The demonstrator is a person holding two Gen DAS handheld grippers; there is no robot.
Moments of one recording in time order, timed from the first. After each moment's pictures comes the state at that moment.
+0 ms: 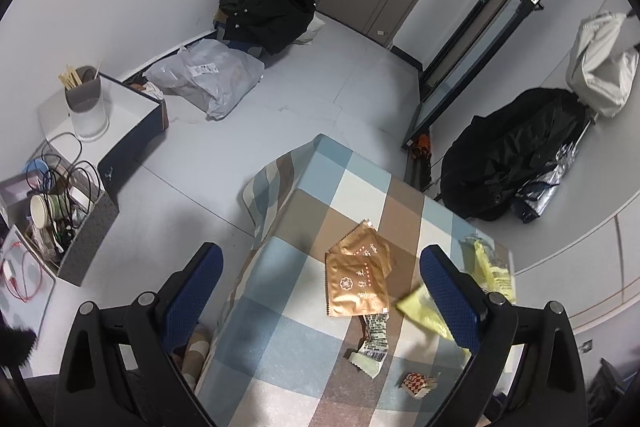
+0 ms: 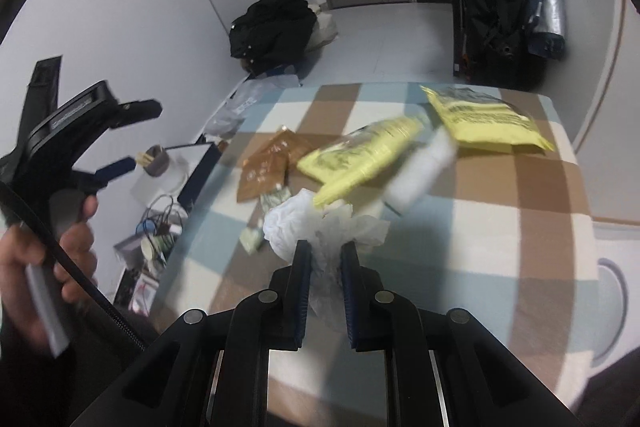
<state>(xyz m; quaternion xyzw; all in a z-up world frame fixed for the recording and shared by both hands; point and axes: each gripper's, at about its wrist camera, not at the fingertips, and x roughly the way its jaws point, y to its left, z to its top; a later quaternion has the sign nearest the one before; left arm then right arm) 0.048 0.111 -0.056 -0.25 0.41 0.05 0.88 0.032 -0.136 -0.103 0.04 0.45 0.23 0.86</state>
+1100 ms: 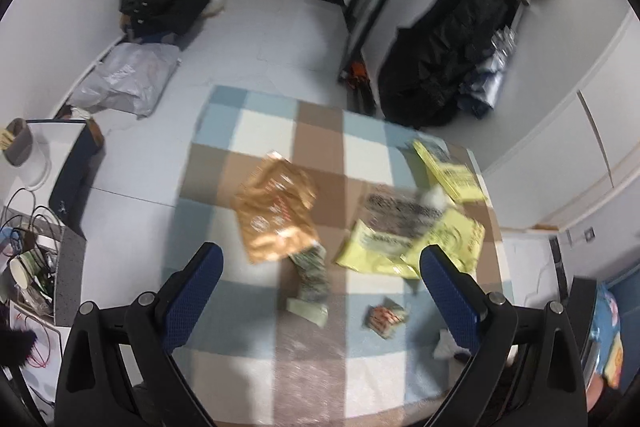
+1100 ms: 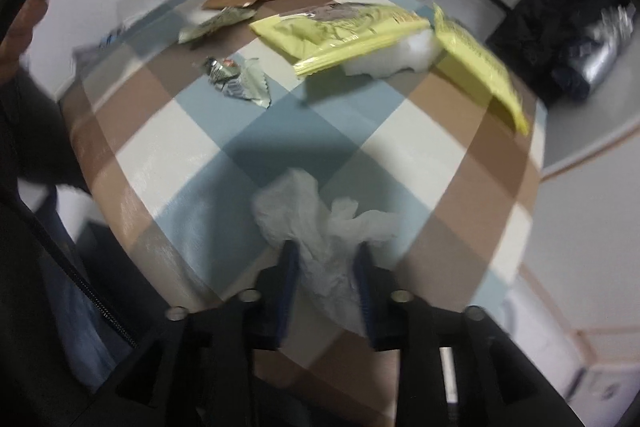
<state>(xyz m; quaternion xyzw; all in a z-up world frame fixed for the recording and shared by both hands) 0.051 0.054 -0.057 -0.15 0.47 -0.08 0.87 0.006 -0.169 -0.162 -0.23 0.52 0.25 0.78</state>
